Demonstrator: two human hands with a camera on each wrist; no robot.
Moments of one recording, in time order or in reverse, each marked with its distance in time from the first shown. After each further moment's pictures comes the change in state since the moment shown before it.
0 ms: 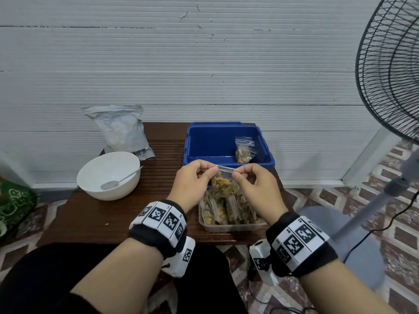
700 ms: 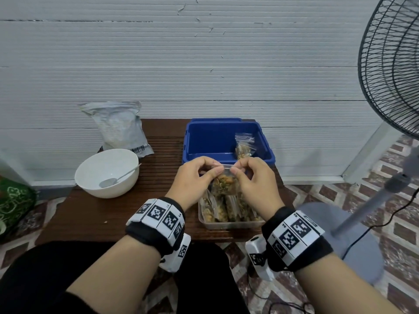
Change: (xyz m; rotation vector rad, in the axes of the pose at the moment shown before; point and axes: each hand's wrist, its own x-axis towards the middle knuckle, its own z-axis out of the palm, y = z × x) left_hand -0.002 0.005 -0.003 0.021 -0.071 0.086; right_hand 0.007 0.004 0.006 -0.089 0.047 -0.121
